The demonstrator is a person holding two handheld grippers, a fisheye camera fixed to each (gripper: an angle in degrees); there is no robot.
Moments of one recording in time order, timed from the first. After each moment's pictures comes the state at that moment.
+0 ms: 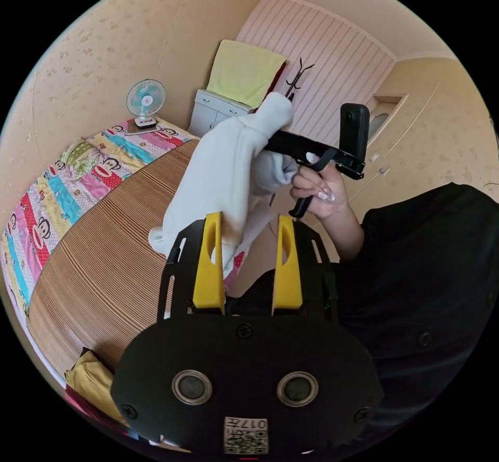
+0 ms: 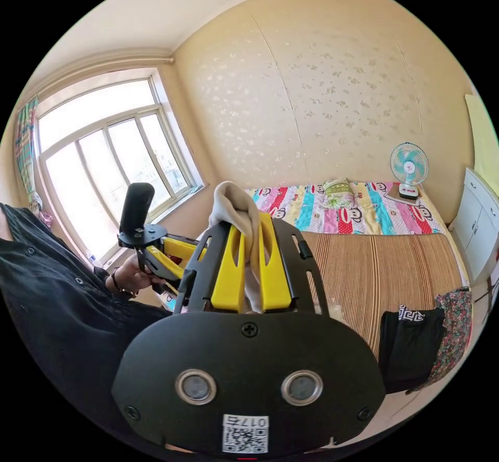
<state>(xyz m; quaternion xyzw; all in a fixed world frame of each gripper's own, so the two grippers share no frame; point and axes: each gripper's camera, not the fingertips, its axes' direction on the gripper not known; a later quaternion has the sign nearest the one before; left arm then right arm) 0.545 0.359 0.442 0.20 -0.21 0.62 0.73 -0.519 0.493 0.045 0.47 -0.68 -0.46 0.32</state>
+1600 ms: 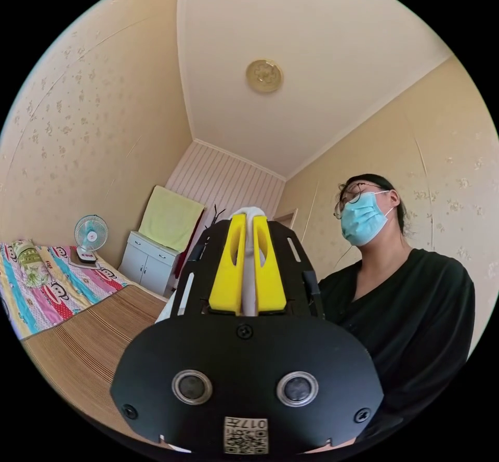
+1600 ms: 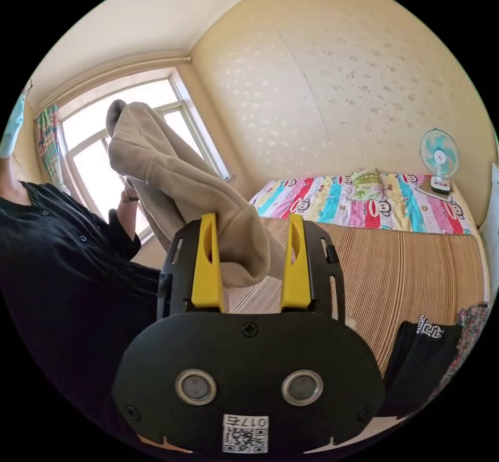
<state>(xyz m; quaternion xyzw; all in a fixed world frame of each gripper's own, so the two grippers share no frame) 0.555 0.485 0.142 0.30 0.21 0.75 0.55 -0.562 0.449 0.111 0.41 -0.66 -0.58 0.25</state>
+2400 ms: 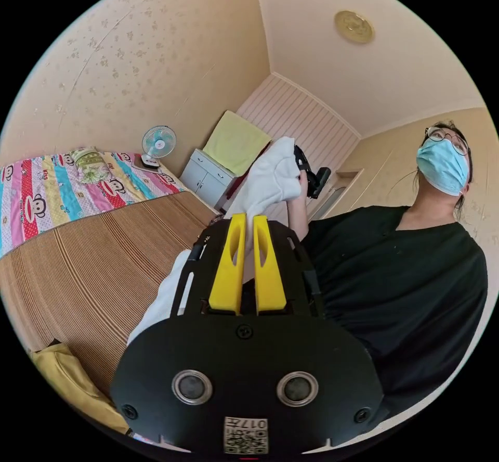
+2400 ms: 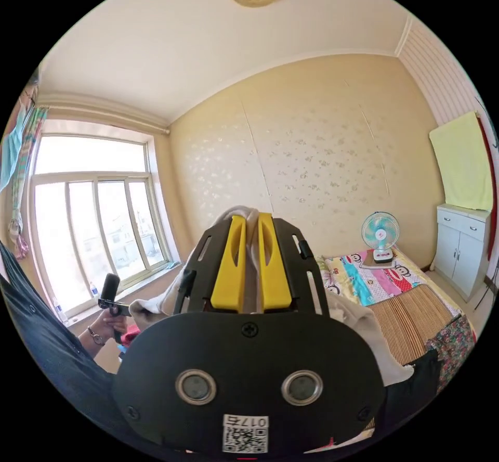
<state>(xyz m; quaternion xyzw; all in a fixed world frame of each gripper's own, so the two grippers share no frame) 0.468 0.452 0.192 0.28 0.03 0.63 0.72 -0.381 0.520 0.146 0.60 -0.72 -0.23 0.24</state>
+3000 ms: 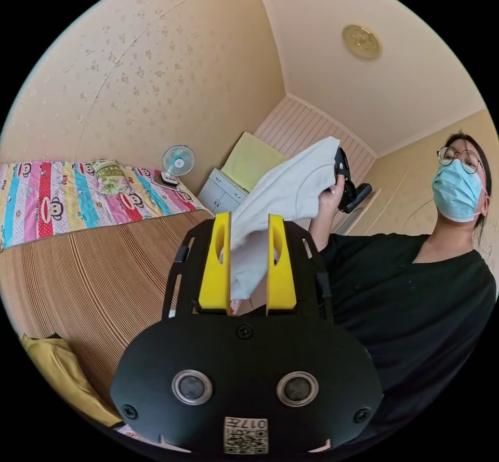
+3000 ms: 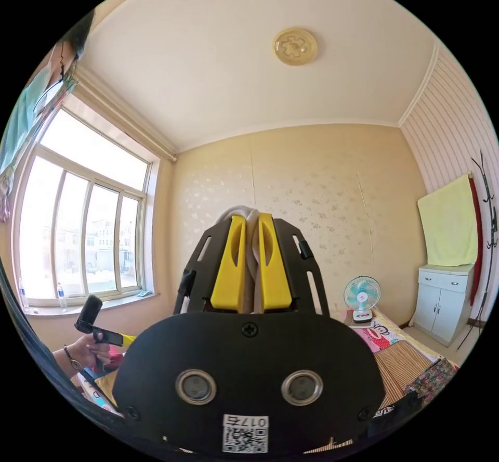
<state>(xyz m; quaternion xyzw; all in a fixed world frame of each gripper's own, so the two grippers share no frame) 0.494 0.488 0.219 0.35 0.01 0.60 0.72 -0.294 0.613 0.192 0.69 -0.68 -0.14 0.17</state>
